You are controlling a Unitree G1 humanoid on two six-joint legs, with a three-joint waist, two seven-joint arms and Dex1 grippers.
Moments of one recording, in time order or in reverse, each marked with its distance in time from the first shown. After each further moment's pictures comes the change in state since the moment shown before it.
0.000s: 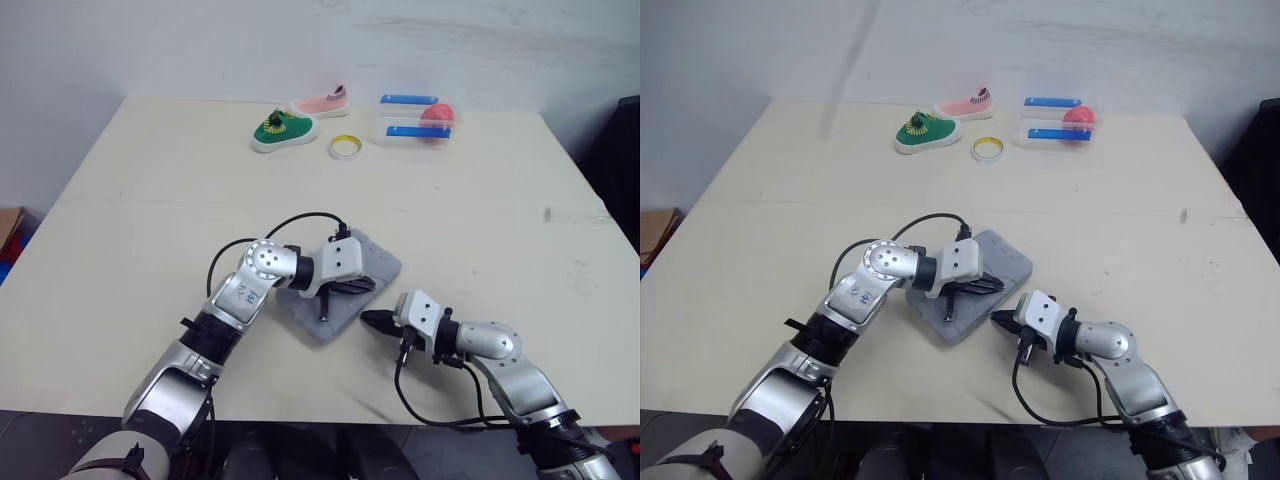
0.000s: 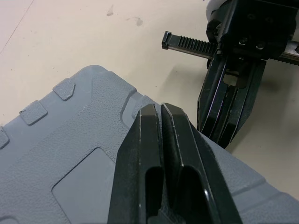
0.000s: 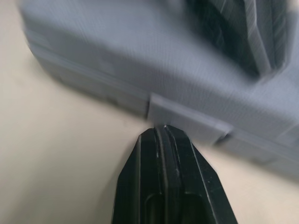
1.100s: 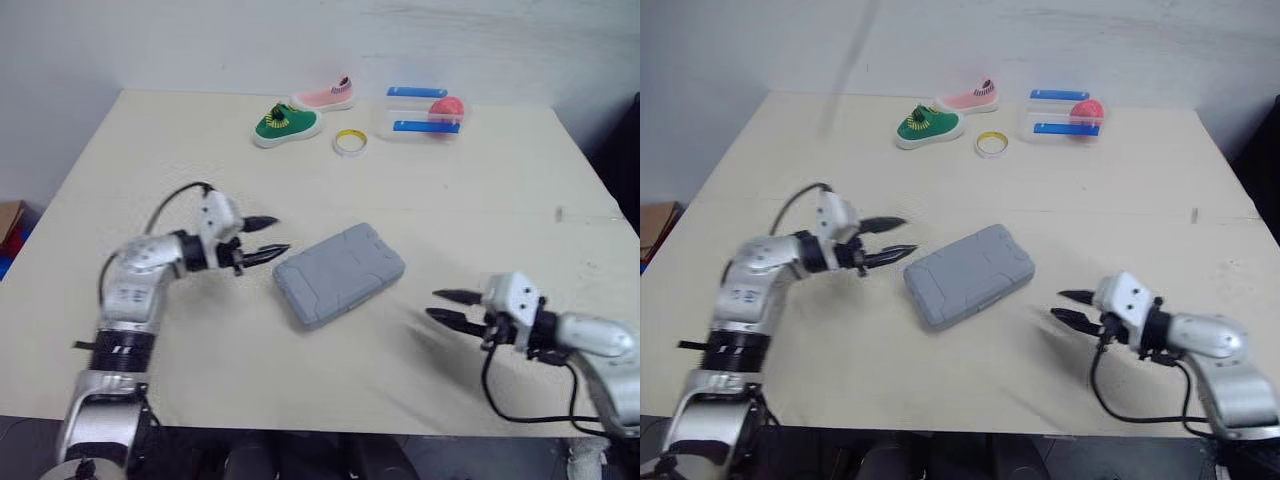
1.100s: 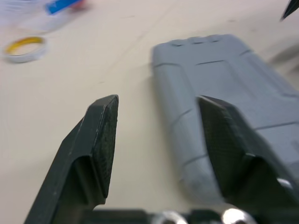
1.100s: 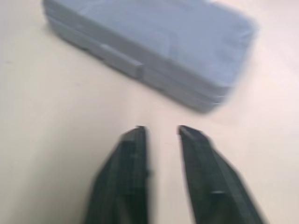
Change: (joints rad) left arm 0.217 0.300 0.469 -0.088 -0.268 -0.058 -0.009; right arm 0.150 -0.274 -0.394 -0.162 0.230 0.047 0.193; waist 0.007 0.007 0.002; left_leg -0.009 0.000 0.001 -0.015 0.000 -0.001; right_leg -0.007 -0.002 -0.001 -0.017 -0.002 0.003
